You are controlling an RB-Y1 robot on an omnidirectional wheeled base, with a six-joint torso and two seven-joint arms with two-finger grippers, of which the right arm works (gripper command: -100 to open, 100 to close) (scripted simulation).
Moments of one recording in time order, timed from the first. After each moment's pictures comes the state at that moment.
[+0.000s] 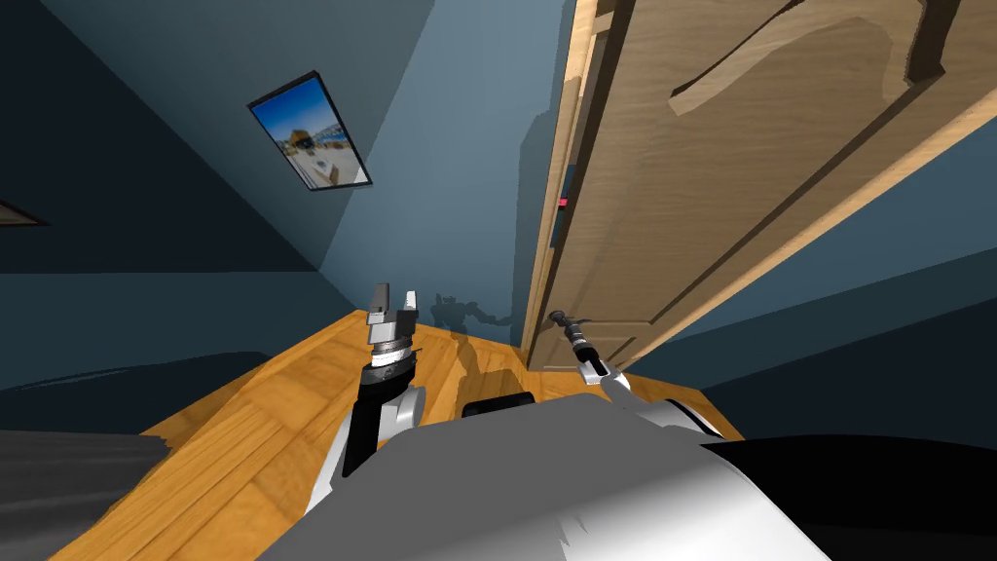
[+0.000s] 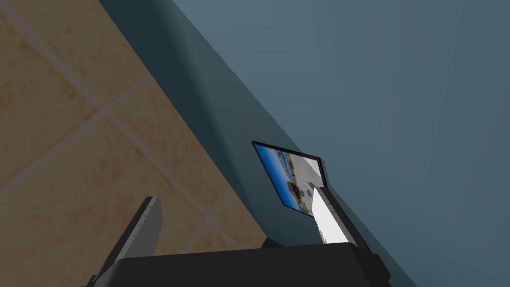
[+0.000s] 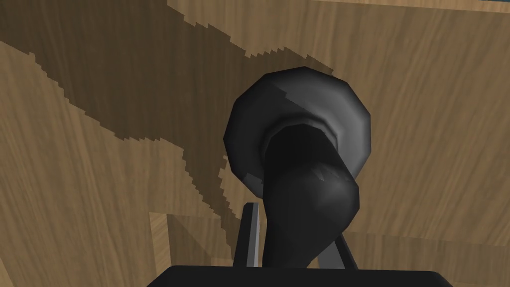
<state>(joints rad) -0.14 -0.42 -0.03 -0.59 -0.12 -0.78 -0.23</state>
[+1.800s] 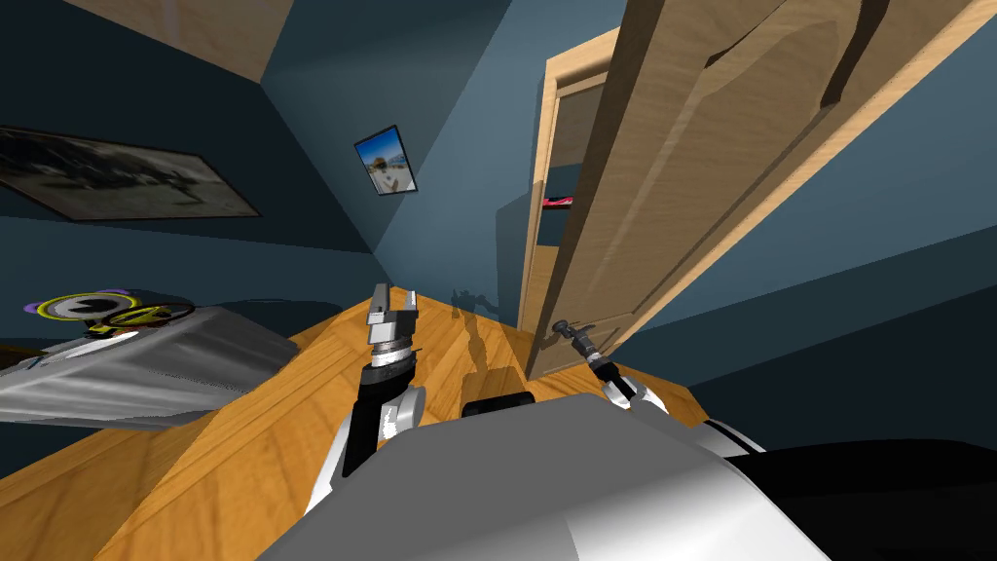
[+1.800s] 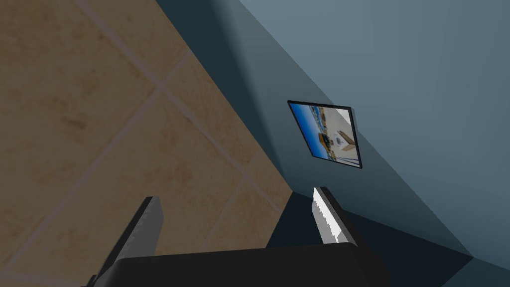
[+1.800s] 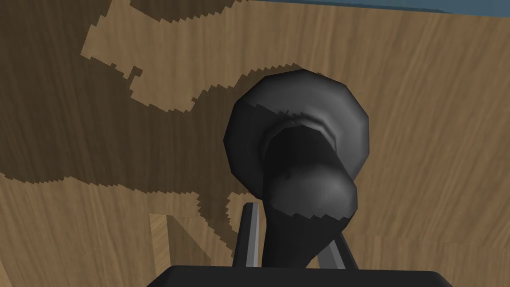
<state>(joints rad) 0.02 -0.57 0.14 -0.65 -0.05 -1.00 -0.43</state>
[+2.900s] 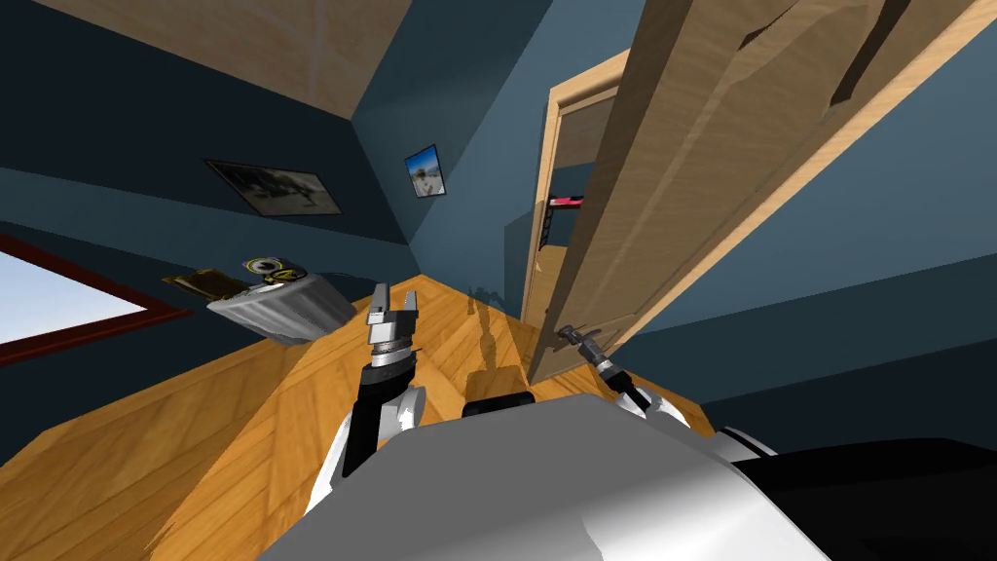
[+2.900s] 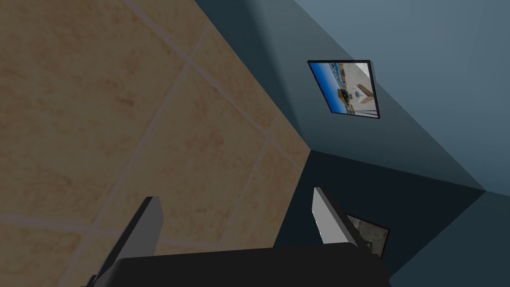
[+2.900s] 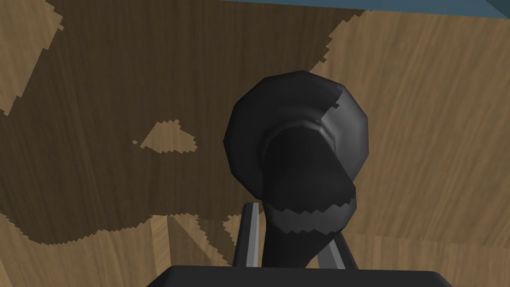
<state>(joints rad) 0.07 -0.61 0.16 -0.62 -0.05 -1.11 -0.46</state>
